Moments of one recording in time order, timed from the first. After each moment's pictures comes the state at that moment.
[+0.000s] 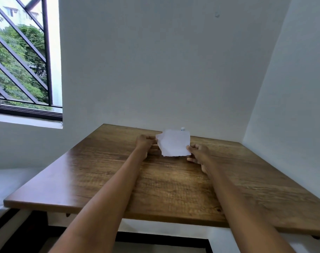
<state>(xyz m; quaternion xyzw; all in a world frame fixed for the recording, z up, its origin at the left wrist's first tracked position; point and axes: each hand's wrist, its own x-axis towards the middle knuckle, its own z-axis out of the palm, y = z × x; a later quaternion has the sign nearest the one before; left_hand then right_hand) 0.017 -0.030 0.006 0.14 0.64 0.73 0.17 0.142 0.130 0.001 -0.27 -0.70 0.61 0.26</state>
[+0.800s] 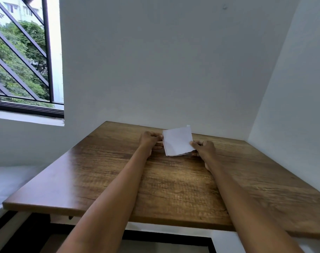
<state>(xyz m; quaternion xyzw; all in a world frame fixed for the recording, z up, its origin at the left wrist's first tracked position) 0.006 -0.026 0.003 0.16 0.63 0.74 0.16 0.123 0.137 -0.008 -0.24 -0.73 0.53 0.35</state>
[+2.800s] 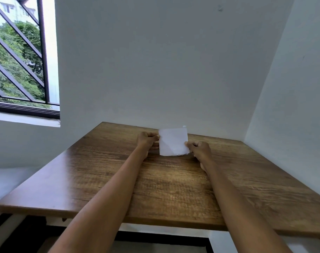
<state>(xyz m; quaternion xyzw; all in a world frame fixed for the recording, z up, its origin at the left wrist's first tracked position) 0.013 -0.027 0.004 0.19 0.62 0.75 0.15 0.125 0.133 -0.005 -0.26 -0.75 0.50 0.33</state>
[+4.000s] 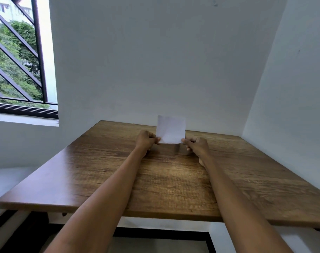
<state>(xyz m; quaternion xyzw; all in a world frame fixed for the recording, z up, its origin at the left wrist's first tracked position) 0.016 -0.024 -0.001 0.23 0.77 0.58 0.07 0.129 0.138 -0.007 -0.23 -0.75 0.53 0.32</state>
